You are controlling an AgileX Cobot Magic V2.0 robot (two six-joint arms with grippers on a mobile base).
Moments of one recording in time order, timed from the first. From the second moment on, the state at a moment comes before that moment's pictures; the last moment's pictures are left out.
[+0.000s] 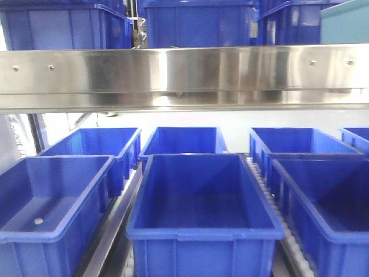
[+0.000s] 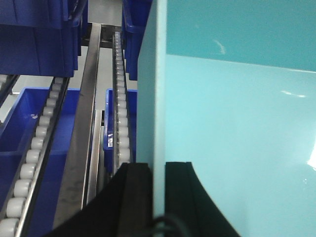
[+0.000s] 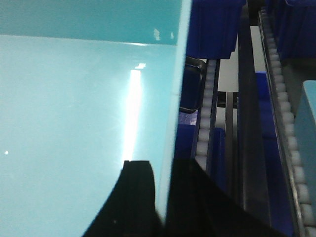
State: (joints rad) left arm -0.31 1.50 -1.90 0.18 0.86 -0.33; right arm 0.30 1.55 -1.99 -0.09 1.01 0.25
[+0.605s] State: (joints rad) left arm -0.31 1.50 -1.90 0.18 0.86 -0.33; right arm 0.30 1.55 -1.99 -0.09 1.00 0.25
